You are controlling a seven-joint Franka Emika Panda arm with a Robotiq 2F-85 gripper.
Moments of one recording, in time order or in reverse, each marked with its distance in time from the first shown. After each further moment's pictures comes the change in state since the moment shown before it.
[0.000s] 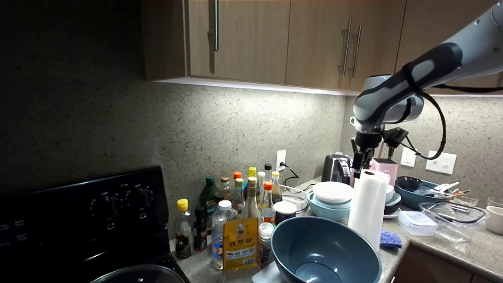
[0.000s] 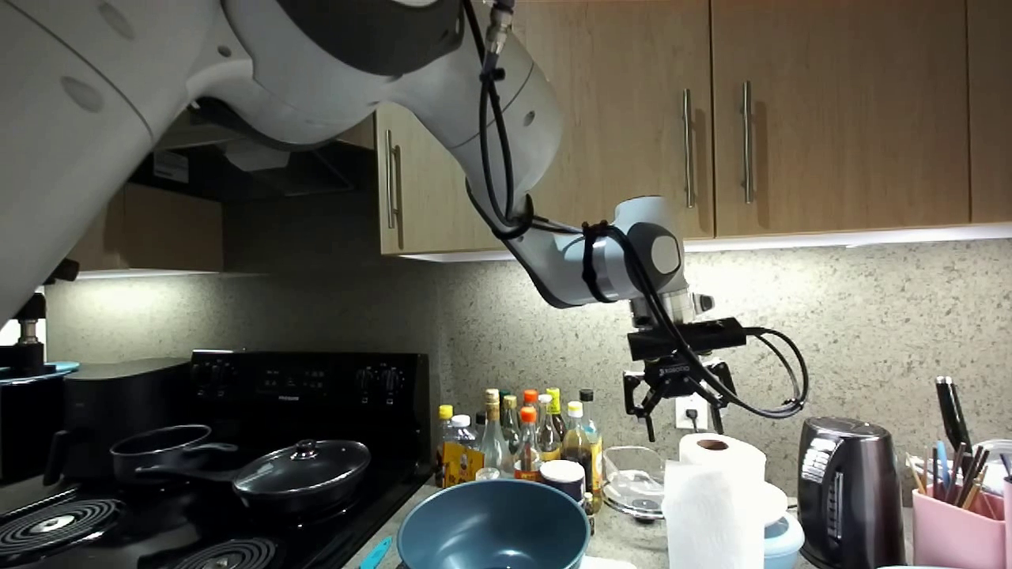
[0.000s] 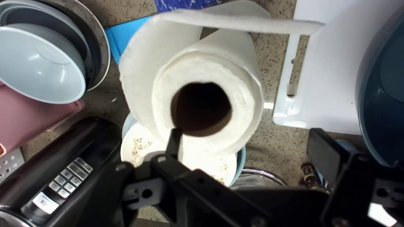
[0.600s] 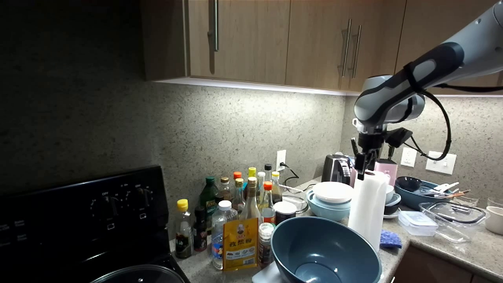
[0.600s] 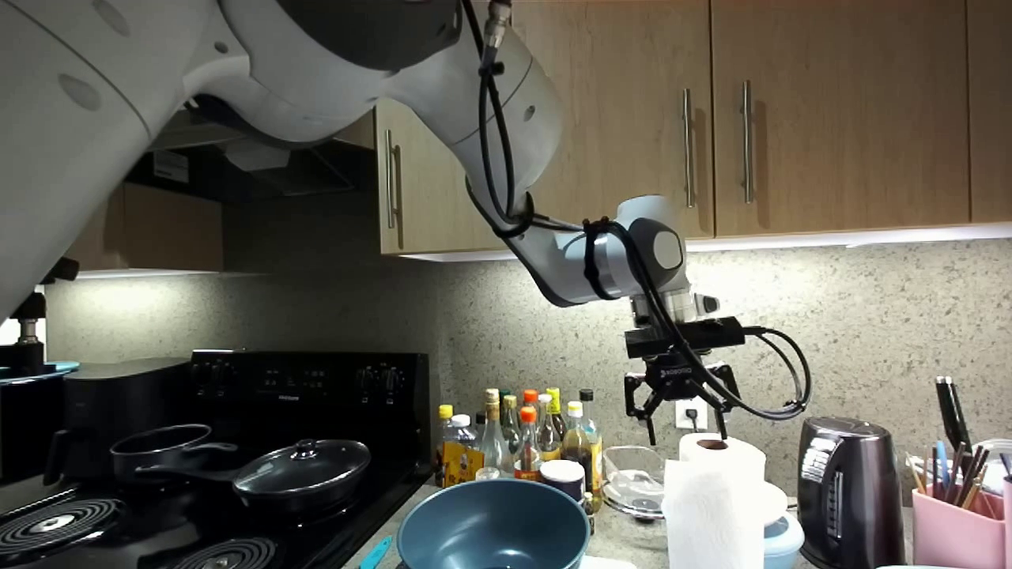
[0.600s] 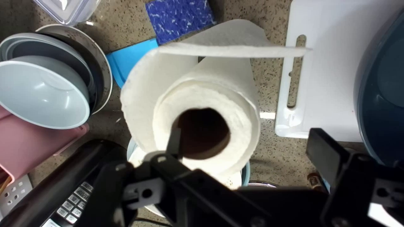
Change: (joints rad) arm 0.008 -0.007 -0.014 -0.002 -0.020 -0.054 0.069
